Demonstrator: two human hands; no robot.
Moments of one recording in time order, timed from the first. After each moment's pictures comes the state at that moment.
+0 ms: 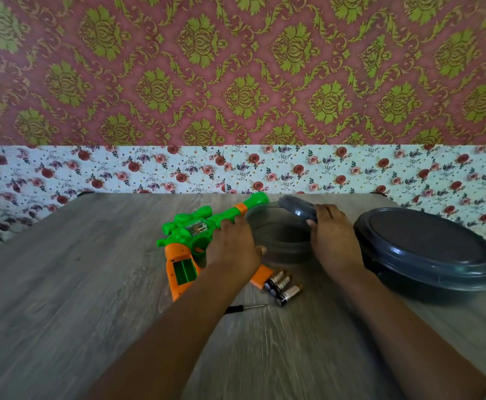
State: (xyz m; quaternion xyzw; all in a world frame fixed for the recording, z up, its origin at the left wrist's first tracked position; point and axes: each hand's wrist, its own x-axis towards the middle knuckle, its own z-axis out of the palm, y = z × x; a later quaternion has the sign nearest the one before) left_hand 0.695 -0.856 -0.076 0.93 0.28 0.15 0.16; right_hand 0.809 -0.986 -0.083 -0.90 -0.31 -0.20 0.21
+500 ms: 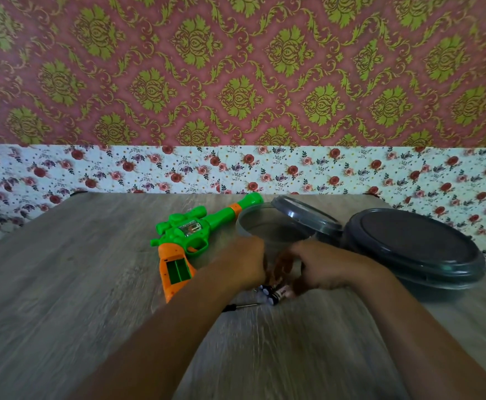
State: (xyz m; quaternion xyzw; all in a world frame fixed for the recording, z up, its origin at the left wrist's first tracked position) left_hand 0.693 -0.869 -0.075 0.98 0.13 0.04 0.16; right_hand 0.770 -1.002 -0.048 -0.86 -0.47 0.16 0.09
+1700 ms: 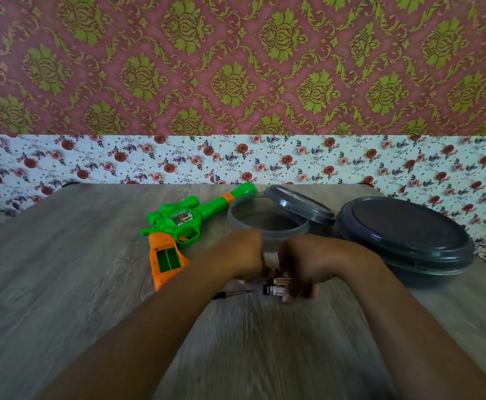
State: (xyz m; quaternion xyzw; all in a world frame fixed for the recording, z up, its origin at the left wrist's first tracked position) left_hand 0.688 -0.888 -0.059 0.97 0.13 -0.05 0.22; right_hand 0.763 -1.010 -0.045 -0.87 -0.42 0.26 0.06
